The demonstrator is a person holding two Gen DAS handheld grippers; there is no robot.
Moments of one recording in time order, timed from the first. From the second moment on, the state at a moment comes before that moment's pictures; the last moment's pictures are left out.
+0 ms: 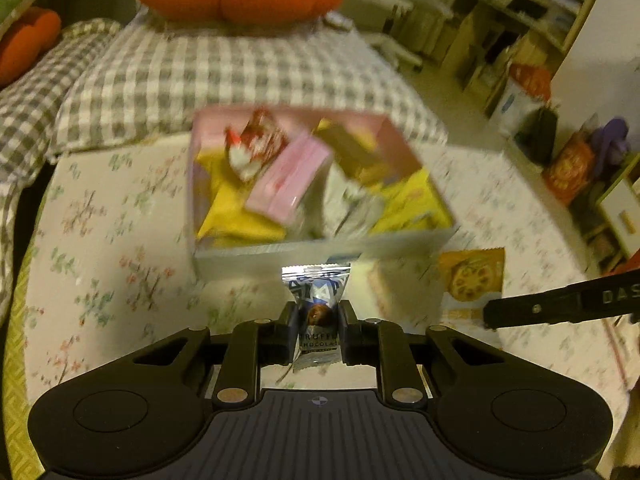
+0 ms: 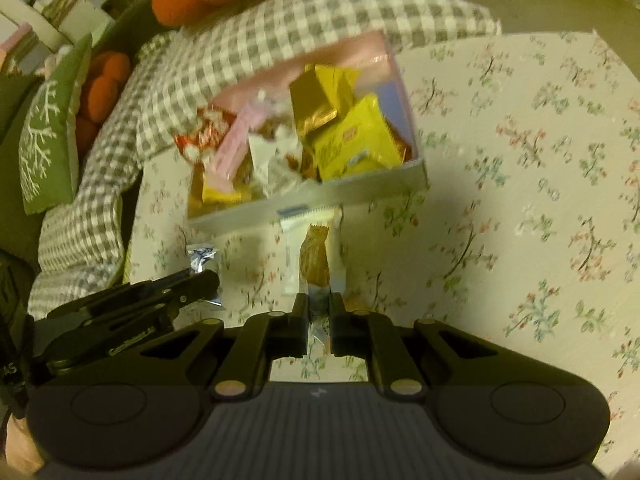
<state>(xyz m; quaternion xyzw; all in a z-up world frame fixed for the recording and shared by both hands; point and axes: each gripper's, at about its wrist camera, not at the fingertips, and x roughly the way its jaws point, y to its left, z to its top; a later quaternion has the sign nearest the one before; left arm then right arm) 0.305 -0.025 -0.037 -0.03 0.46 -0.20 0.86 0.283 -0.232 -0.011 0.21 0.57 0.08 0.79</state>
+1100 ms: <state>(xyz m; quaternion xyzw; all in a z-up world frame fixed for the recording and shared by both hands) 0.414 -0.060 -0.030 -0.12 0.38 -0.18 0.90 0.374 -0.264 -0.025 0.16 0.43 0.05 0.89</state>
